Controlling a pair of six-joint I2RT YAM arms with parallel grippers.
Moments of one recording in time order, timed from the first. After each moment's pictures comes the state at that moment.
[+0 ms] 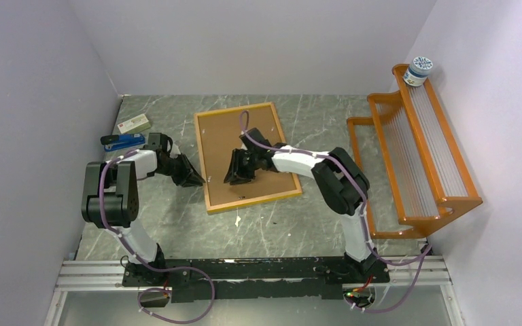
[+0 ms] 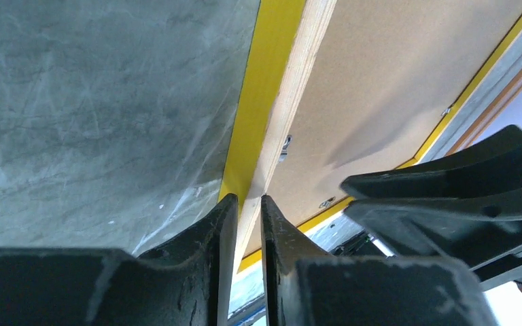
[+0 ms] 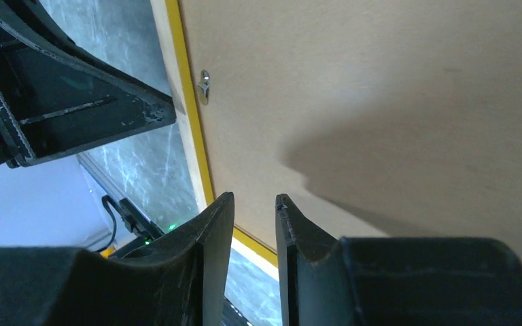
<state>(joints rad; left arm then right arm) 0.02 1.73 0.93 -0.43 0.59 -0.57 0.72 2.06 1.40 -0.22 -0.40 0.82</state>
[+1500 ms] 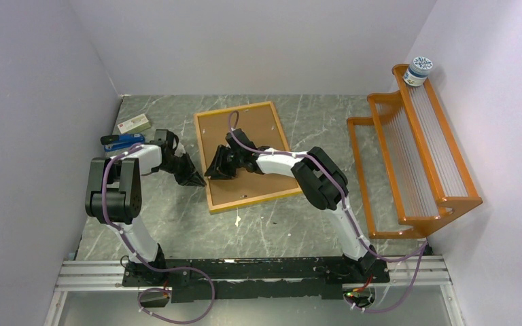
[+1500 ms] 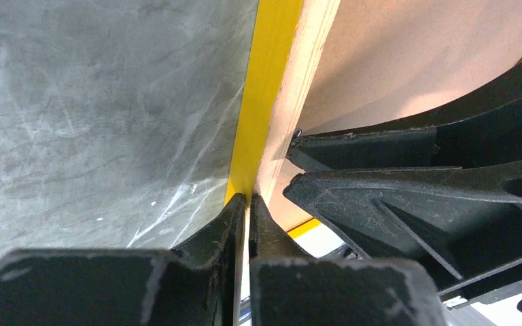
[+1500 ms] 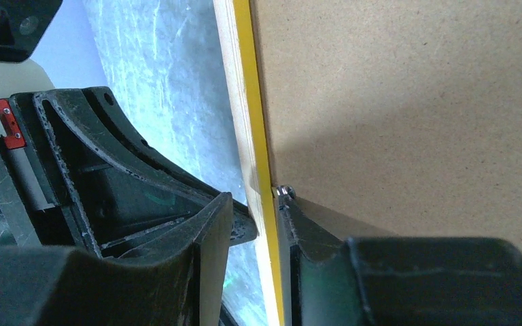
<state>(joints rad) -0.03 1.77 1.00 -0.53 0.54 -0.54 0.80 2.29 1.58 0.01 -0.38 1.05</state>
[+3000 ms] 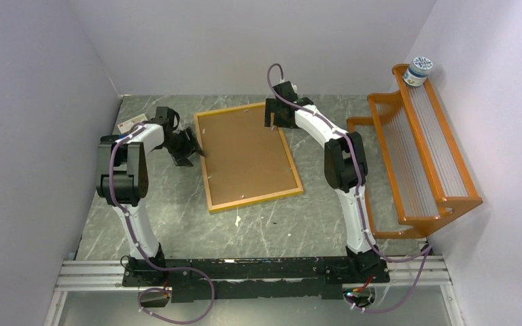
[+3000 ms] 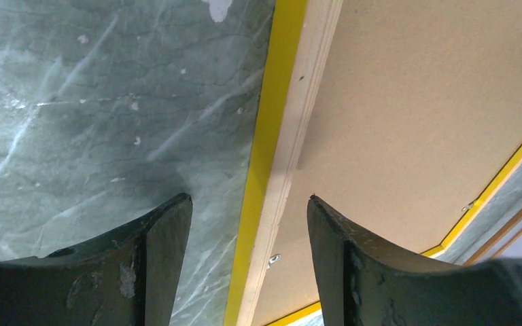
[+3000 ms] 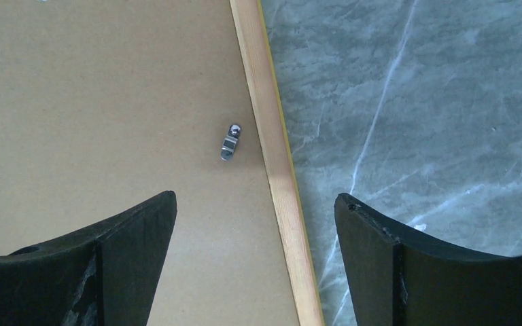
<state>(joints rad) -0.02 1.98 1.36 -0.58 0.34 -0.52 0.41 2.31 2.01 -0.58 0.16 0.40</state>
